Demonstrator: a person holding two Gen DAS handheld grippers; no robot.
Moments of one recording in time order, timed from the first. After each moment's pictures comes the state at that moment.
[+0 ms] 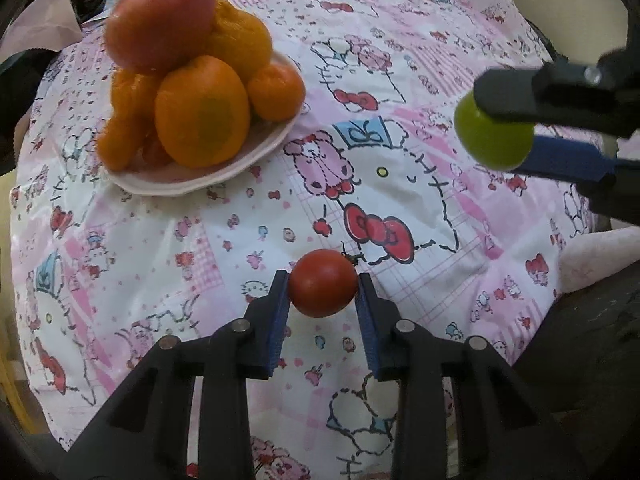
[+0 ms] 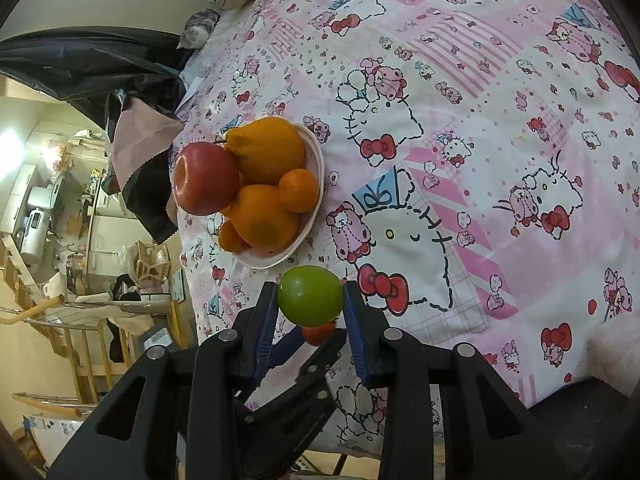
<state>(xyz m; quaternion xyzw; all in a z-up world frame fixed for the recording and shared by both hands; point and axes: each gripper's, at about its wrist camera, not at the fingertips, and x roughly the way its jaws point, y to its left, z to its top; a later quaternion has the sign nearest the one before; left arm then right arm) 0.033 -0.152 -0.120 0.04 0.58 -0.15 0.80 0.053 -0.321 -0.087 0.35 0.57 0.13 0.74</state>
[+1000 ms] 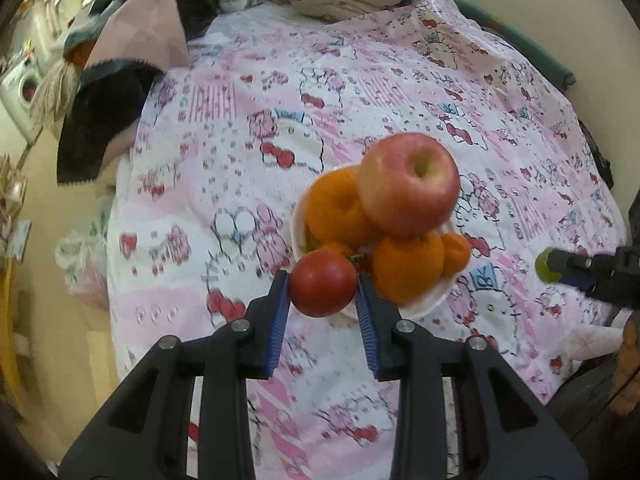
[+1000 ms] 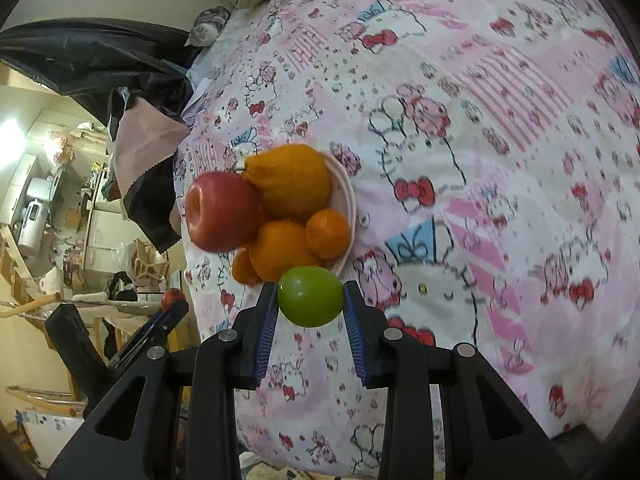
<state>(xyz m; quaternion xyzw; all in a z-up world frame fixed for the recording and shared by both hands) 0.111 -0.008 -0.044 -0.01 0.50 -0.06 0.86 0.115 -0.303 -0.077 0.32 0.56 0.14 0.75</state>
